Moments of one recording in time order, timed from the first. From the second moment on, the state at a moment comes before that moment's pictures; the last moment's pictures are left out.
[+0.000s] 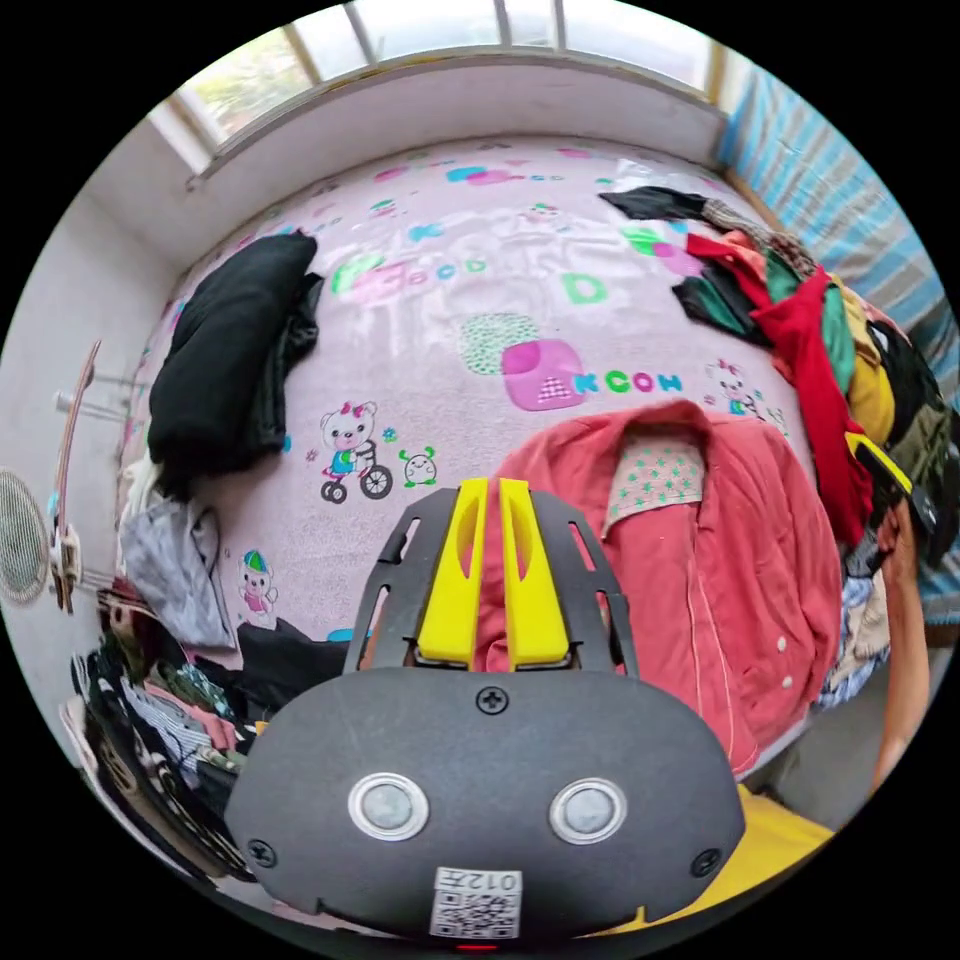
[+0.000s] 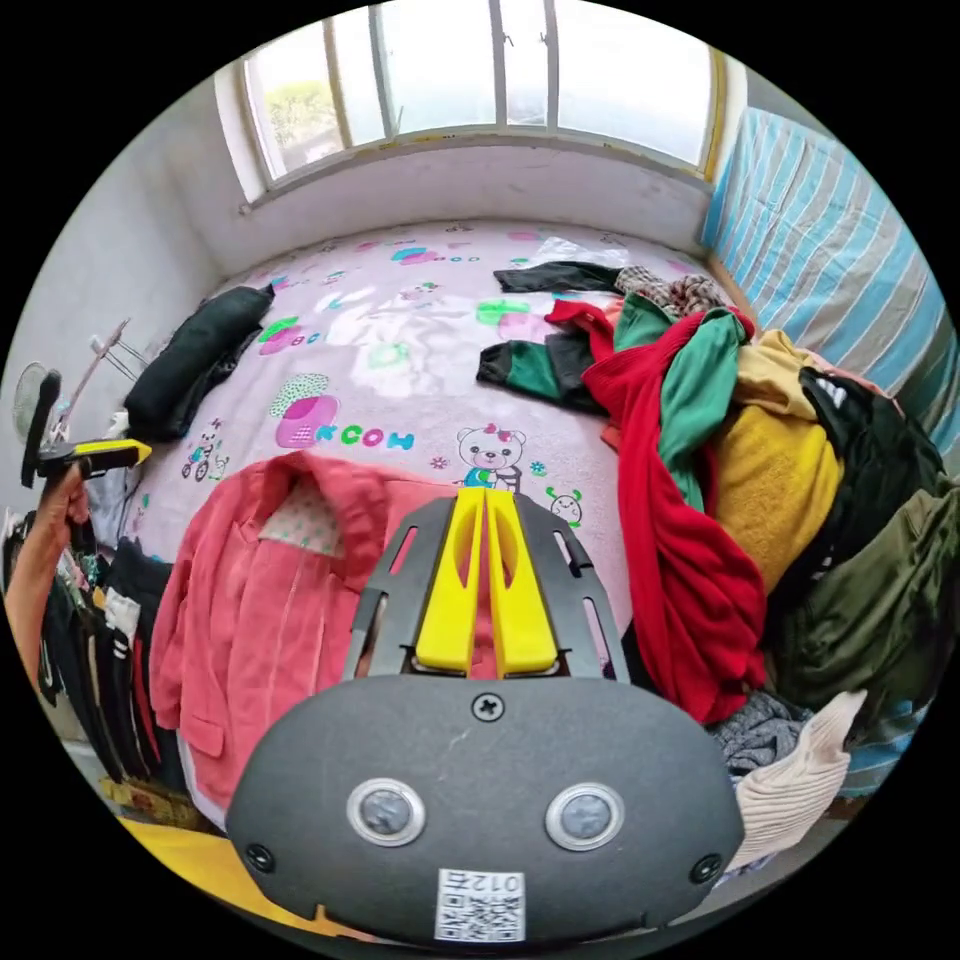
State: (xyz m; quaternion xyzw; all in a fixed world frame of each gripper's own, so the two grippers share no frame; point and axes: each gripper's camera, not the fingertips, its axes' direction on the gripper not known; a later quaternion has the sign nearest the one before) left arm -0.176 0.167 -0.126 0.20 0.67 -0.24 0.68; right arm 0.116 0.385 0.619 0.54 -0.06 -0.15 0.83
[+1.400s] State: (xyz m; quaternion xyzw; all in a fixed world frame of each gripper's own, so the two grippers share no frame) left arm 0.142 0.286 -0.448 0.20 0.71 0.10 0.67; right arm -0.002 0.466 0.983 0.30 -0.06 -0.28 0.91
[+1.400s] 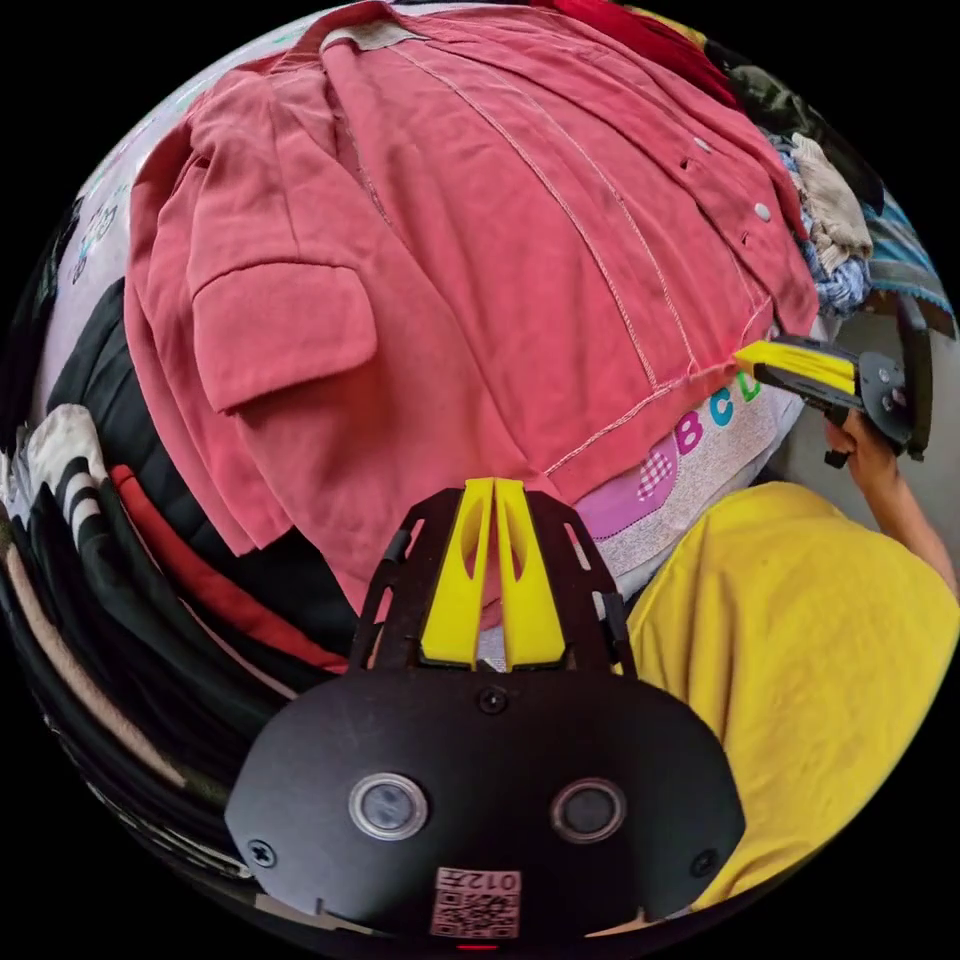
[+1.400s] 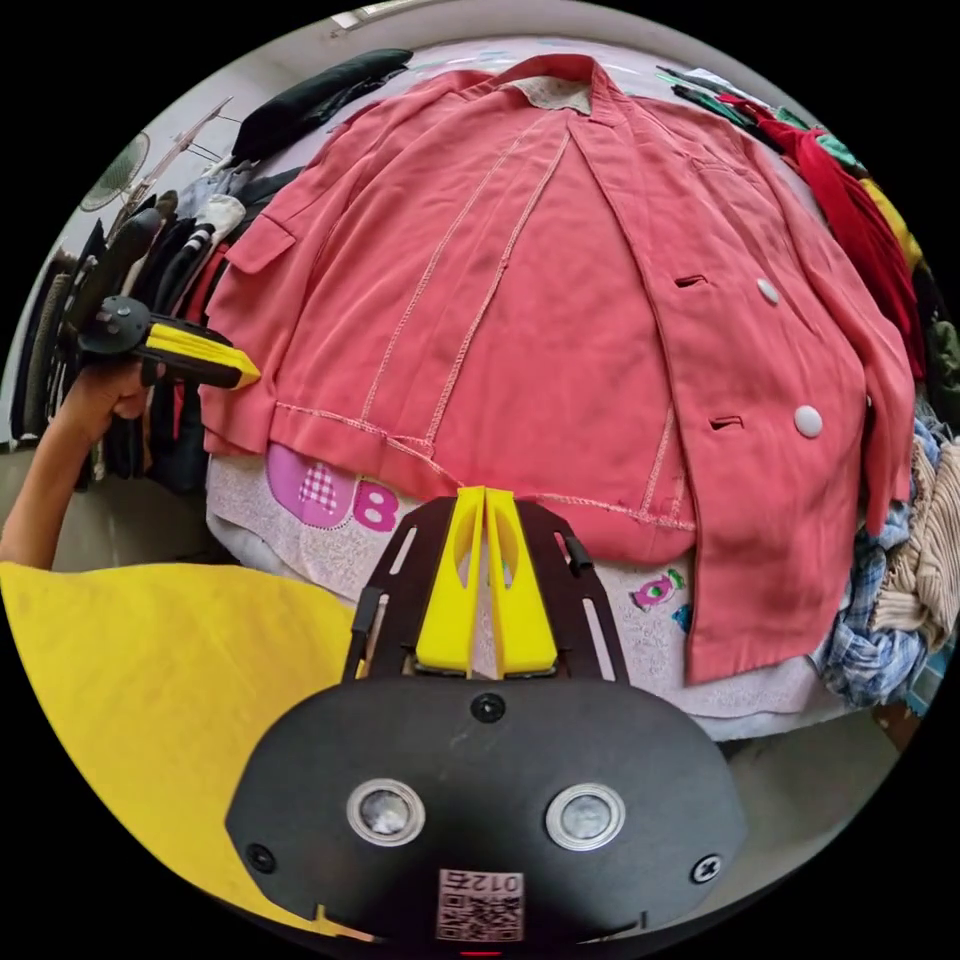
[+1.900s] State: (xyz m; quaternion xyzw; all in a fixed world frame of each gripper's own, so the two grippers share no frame) left arm 0.142 0.350 -0.477 0.21 0.89 -0.06 0.40; right arm 0.225 0.495 0.995 0.38 0.00 -0.17 0.91
